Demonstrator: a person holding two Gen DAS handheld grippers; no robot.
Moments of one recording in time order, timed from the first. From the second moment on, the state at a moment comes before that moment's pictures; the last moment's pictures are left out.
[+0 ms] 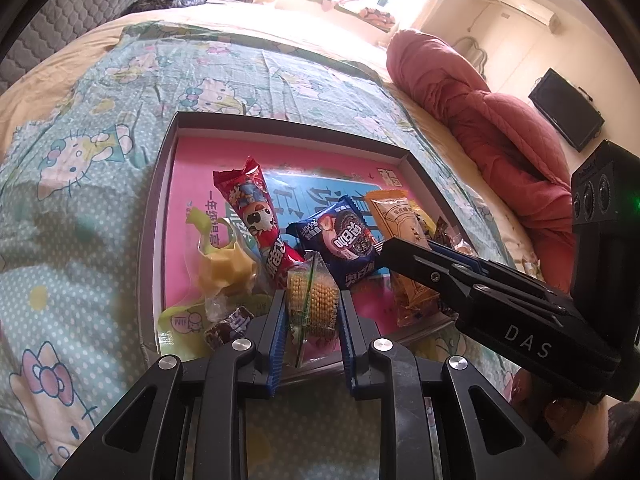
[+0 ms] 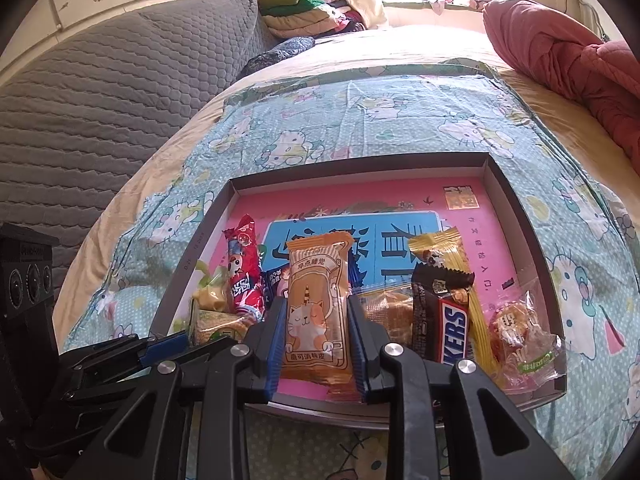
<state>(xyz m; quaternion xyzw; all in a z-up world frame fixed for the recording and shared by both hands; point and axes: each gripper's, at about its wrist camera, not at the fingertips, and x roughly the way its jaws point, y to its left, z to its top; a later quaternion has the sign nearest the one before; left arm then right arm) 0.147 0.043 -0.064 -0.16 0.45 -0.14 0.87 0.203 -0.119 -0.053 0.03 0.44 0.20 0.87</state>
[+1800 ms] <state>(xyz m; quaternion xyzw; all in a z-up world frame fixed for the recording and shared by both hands) 0.128 0.051 -0.036 -0.16 0.43 -0.13 0.88 0.182 -0.133 -0.016 0.05 0.41 0.19 0.89</state>
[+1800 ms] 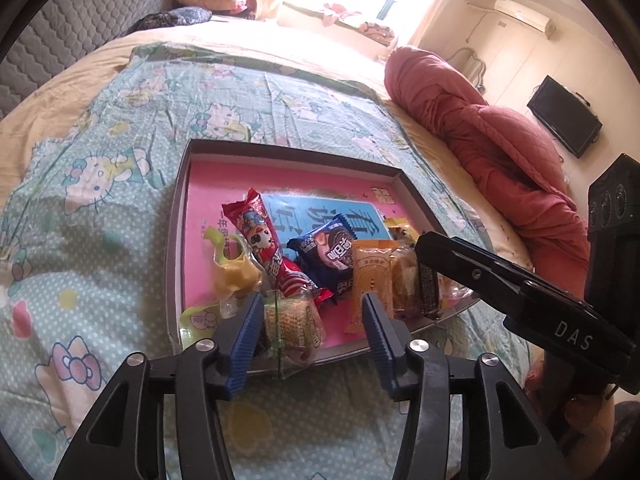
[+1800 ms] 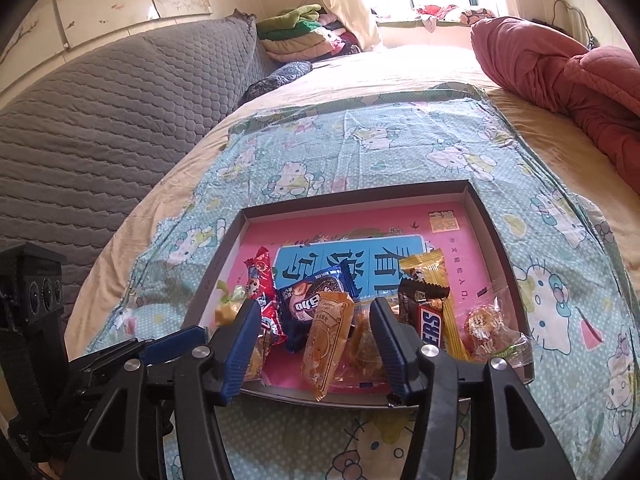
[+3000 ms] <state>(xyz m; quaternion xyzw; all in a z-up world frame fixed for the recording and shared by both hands) 0.028 0.031 -0.002 -0.09 0.44 -0.02 0.90 0.080 -0.178 0.009 0.00 0.36 0.16 0.92</state>
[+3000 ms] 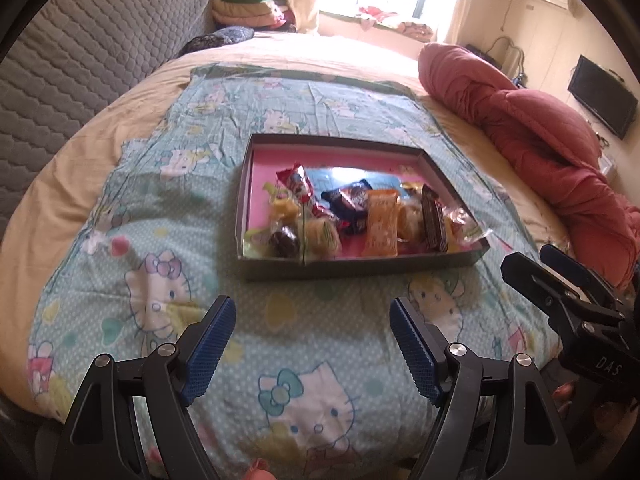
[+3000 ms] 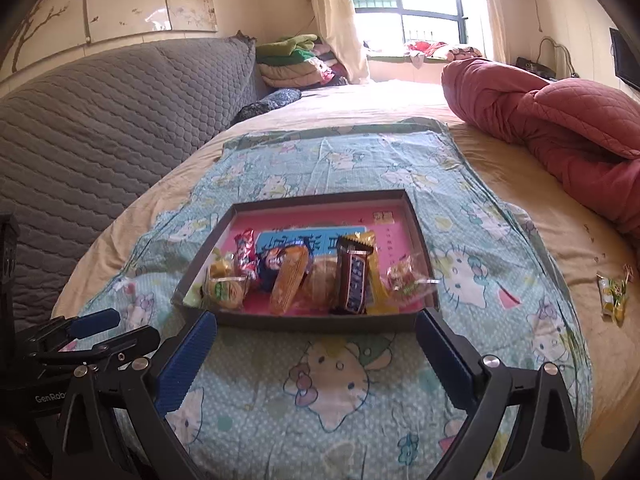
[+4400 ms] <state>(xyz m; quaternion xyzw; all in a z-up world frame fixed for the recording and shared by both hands) 0.010 0.024 -0.014 -0.08 0.45 0.01 0.89 0.045 -0.174 -0.004 -0.03 0.38 0.16 0.91</state>
